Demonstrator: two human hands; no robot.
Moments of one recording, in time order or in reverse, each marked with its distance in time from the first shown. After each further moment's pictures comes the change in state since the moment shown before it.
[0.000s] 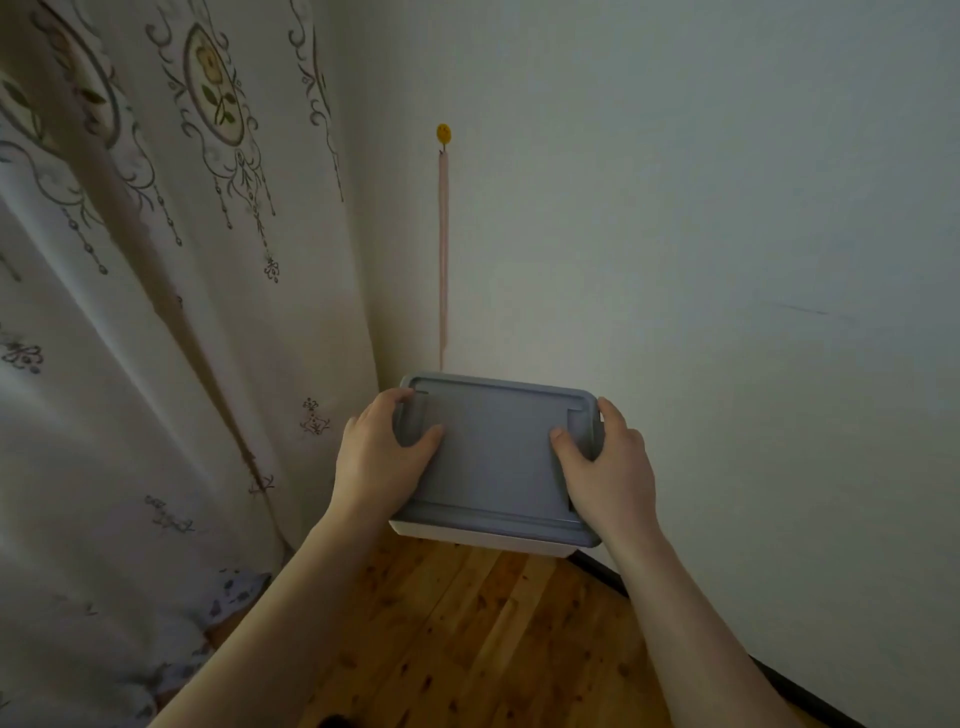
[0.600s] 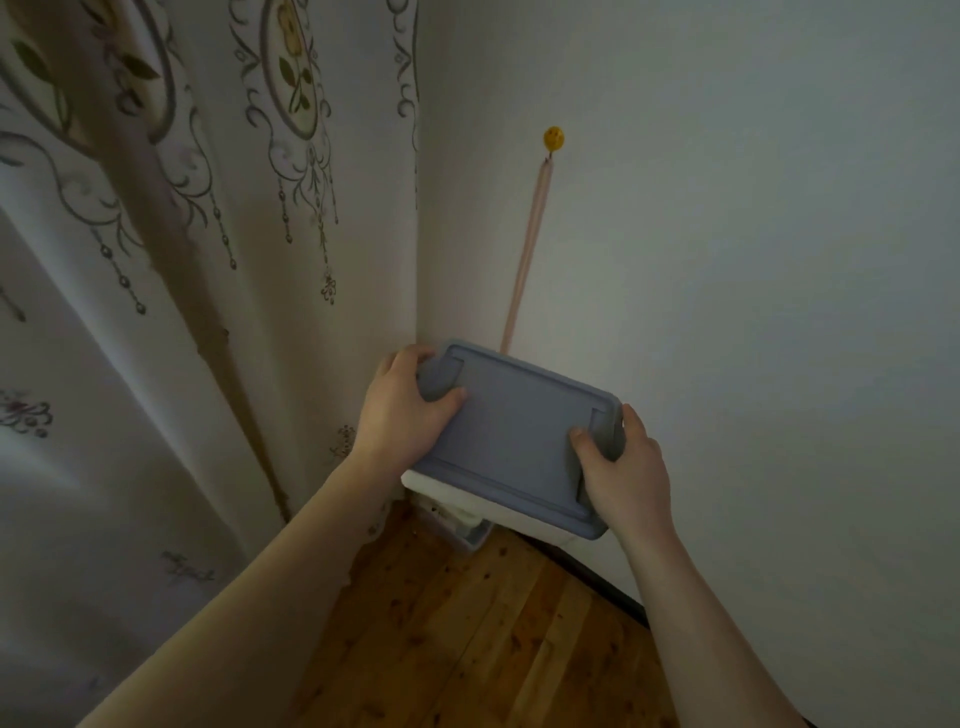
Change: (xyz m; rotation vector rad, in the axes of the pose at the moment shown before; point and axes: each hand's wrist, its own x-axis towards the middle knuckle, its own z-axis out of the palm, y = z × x) left_hand 0.230 -0.103 -0.073 -0.086 -0.032 0.029; right_hand 0.108 -0.110 0.179 0.072 -0.028 0.064
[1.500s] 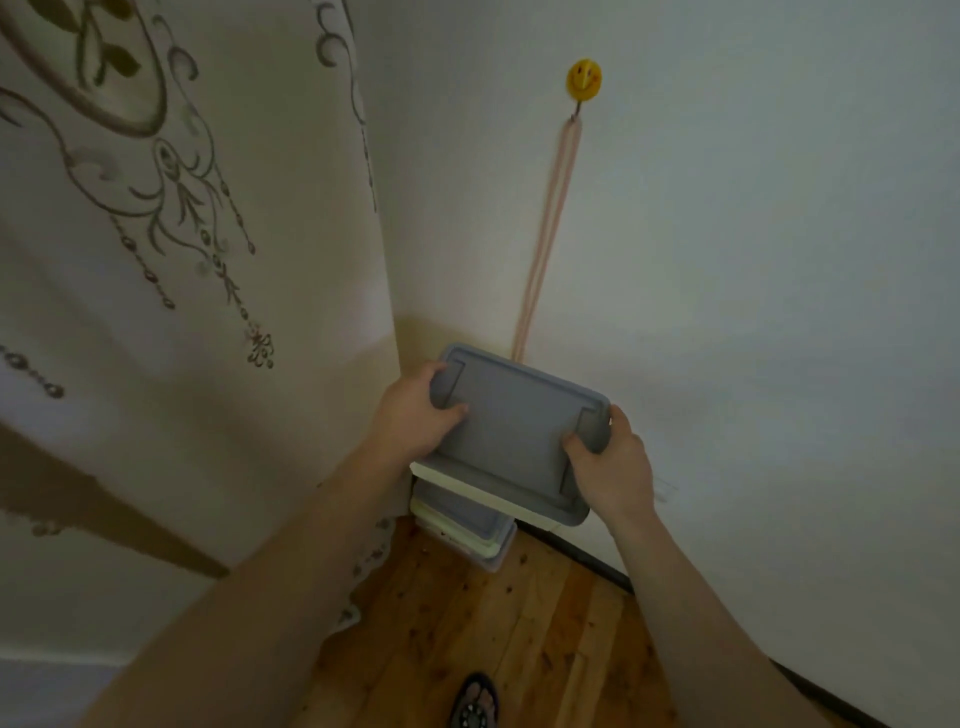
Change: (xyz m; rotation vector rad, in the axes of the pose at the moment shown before) left_hand 0.233 -0.102 0.100 0.188 -0.349 -0.067; right_hand 0.204 0.036 0.141 -0.096 -0.034 0.217
